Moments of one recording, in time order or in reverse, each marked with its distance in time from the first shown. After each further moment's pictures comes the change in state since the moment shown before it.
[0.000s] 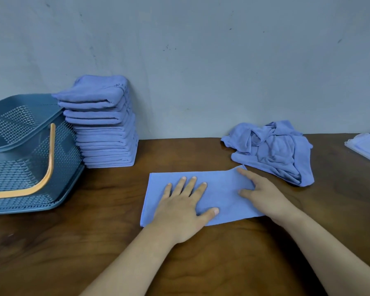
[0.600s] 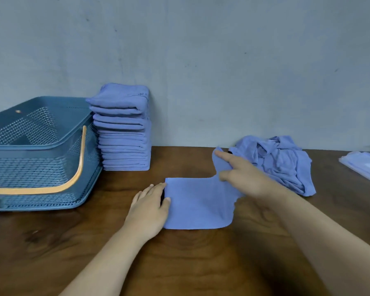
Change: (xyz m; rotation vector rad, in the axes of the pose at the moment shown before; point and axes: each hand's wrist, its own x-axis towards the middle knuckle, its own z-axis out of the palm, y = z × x) left_hand -0.047 -0.103 -0.025 -0.326 0.229 -0.254; right_hand -0.009 -0.149 0.048 -0.247 -0.069 -0.111
